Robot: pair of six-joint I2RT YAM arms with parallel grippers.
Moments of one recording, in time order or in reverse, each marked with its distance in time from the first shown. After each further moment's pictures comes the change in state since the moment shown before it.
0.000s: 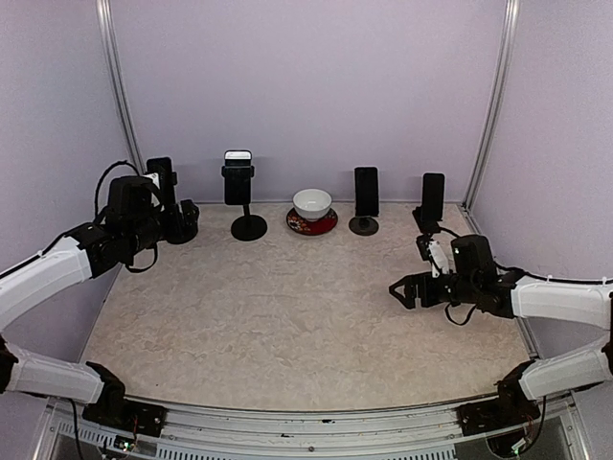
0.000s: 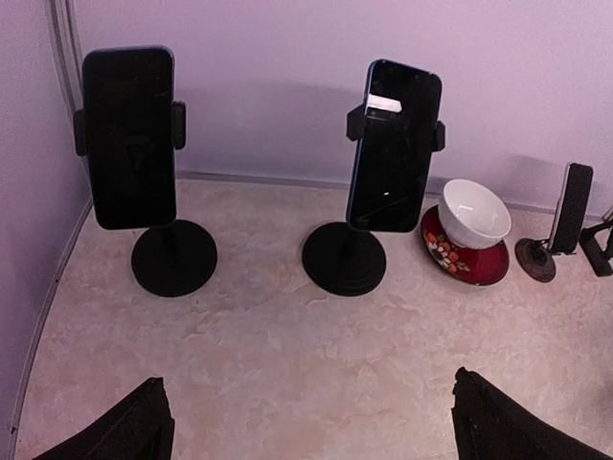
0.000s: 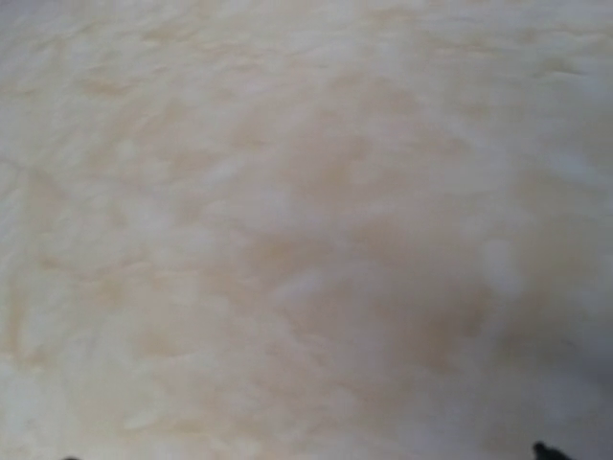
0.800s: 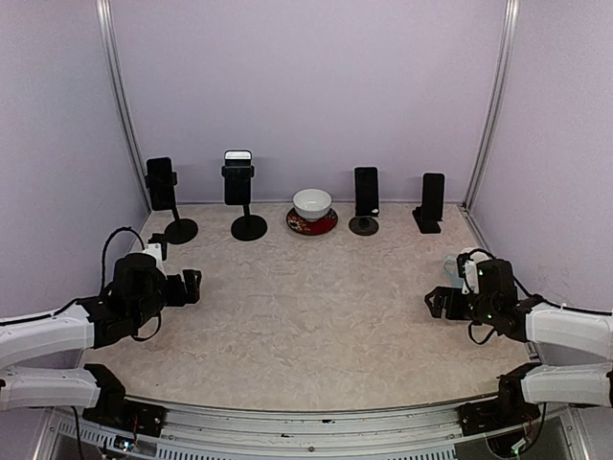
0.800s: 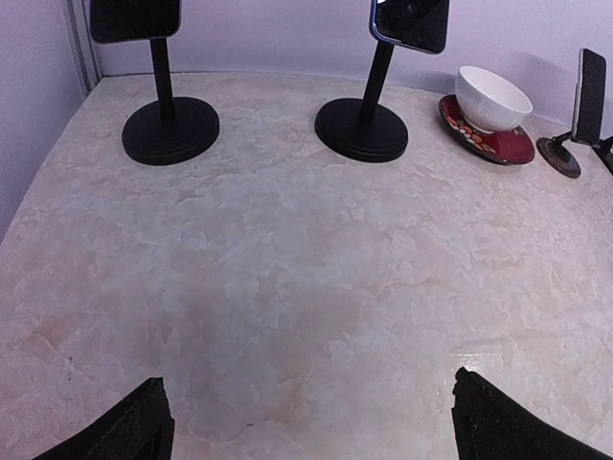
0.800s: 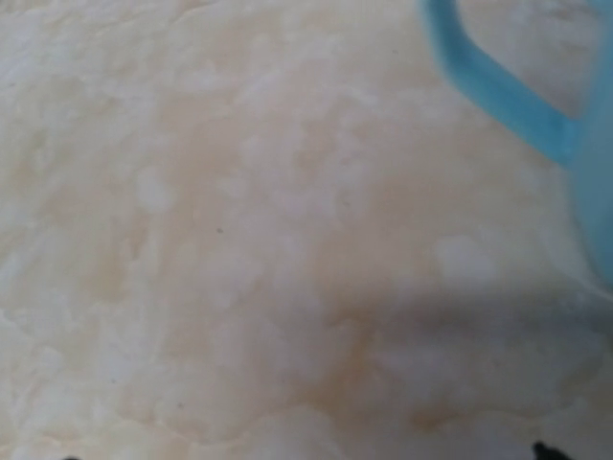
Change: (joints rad) left arm -0.097 -0.198 -0.542 0.274 -0.051 -0.031; right arm -0.182 -0.182 -0.227 0.002 0.194 0.094
